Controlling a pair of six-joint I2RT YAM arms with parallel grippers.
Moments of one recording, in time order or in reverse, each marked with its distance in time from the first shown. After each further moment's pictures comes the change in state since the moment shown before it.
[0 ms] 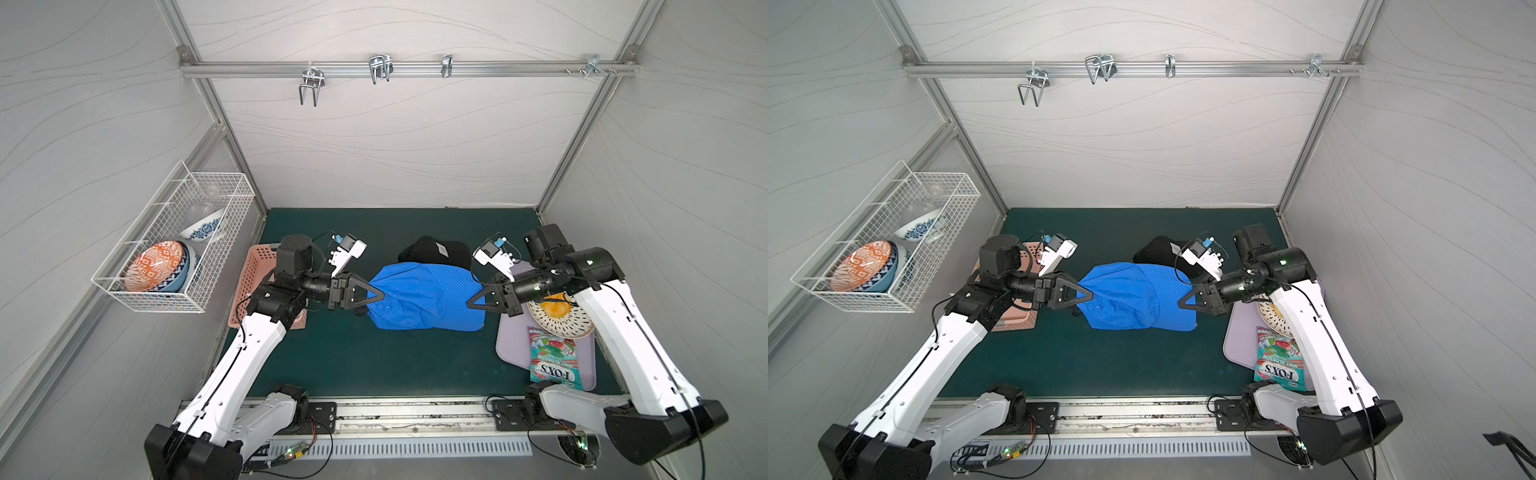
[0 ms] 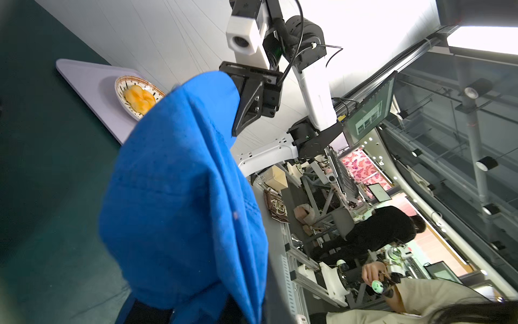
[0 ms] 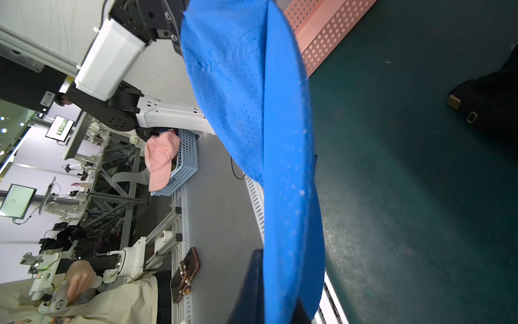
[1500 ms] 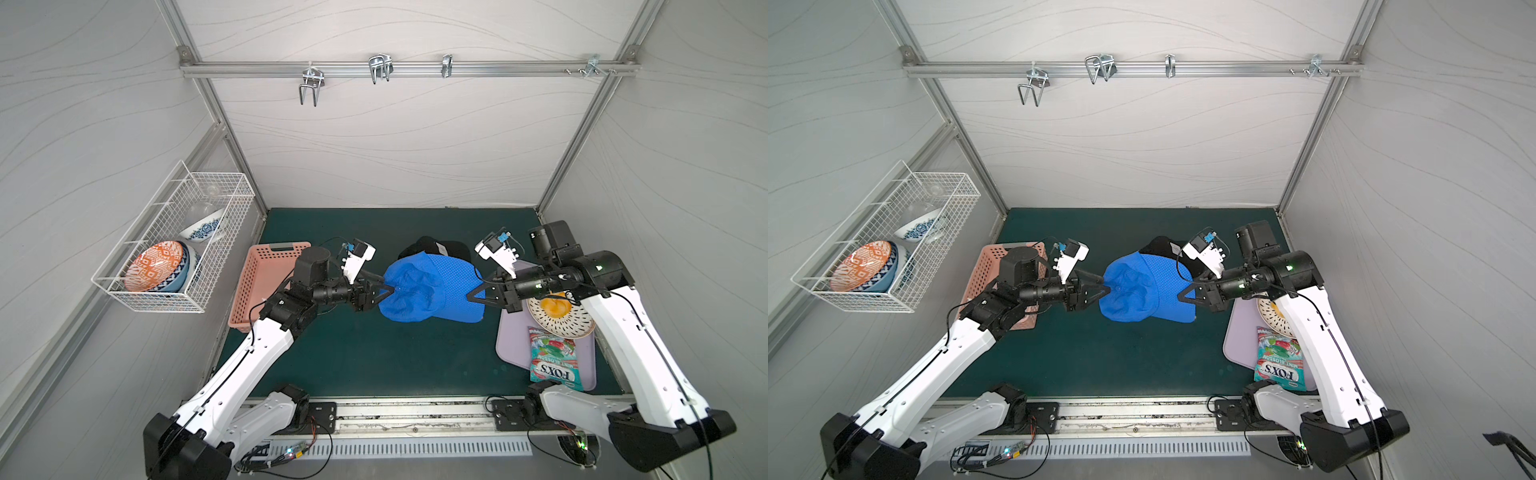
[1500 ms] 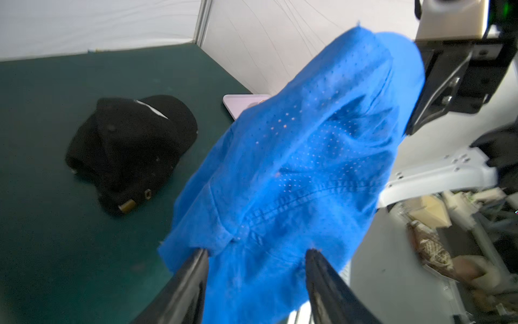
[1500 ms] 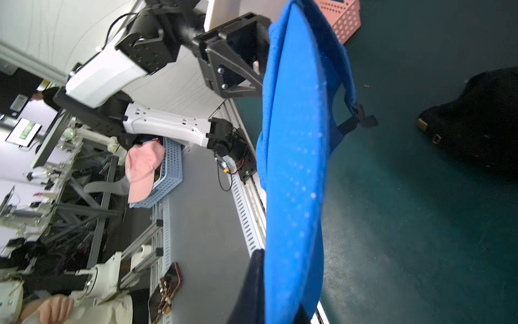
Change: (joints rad) left arm -0.156 -0.016 -0.097 0.080 -0.681 0.211; right arm 0.056 -0.025 0.027 0.072 0.061 0.050
